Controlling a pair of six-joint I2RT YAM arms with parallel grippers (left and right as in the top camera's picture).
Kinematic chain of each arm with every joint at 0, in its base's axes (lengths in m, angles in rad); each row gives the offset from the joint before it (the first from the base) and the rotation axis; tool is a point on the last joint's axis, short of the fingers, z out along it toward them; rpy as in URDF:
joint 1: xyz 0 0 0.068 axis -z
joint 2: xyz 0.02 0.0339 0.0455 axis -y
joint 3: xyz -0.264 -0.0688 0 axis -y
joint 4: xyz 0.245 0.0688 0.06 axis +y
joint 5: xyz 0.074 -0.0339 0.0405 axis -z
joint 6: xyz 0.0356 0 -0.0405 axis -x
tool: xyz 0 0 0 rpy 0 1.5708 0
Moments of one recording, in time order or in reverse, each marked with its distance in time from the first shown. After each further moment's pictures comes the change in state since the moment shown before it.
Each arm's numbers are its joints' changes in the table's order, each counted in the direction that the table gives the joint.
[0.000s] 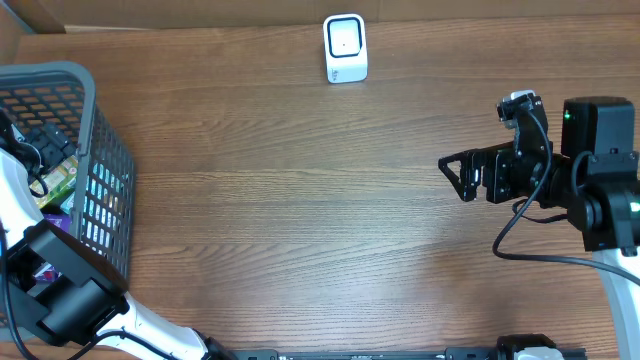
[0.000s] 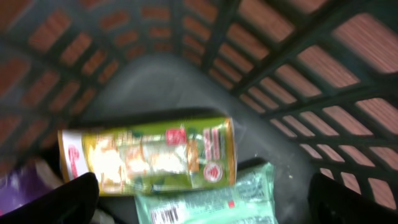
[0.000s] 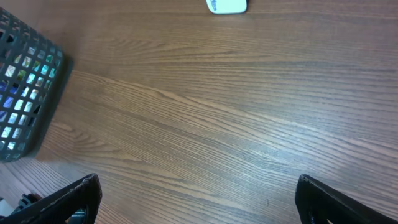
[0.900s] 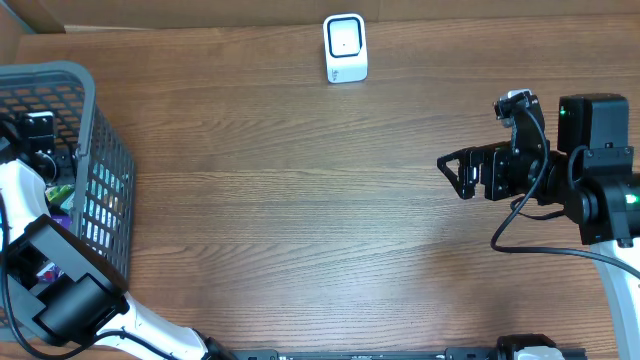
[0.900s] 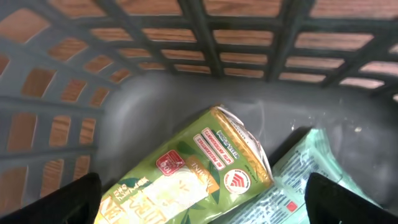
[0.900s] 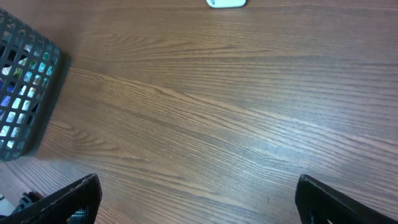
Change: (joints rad) left arm -0.001 0.000 -0.171 -0.211 0.007 -0.606; right arm 0.000 -0.019 0.000 0.008 0.000 -0.001
